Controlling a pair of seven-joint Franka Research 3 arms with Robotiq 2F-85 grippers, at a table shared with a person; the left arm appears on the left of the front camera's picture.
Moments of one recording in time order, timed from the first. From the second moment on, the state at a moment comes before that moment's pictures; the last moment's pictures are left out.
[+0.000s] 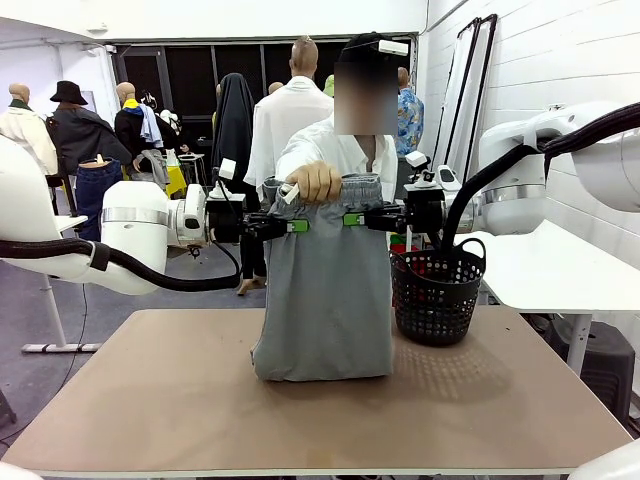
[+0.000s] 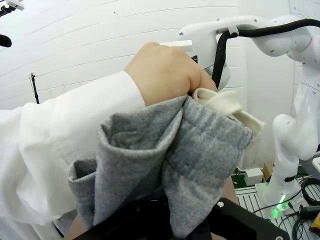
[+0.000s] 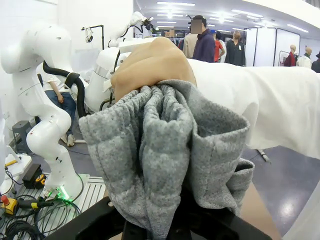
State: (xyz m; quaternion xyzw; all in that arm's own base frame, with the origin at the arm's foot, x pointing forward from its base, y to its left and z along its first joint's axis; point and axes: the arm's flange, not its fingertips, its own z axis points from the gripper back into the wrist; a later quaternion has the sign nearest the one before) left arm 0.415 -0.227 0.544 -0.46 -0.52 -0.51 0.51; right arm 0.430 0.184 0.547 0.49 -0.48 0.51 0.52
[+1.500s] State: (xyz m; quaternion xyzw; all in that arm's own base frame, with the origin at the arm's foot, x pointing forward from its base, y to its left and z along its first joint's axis) left arm 0.415 -0.227 0.543 -0.46 -0.52 -0.51 0.51; right arm 0.430 0.184 0.547 0.49 -0.48 0.51 0.52
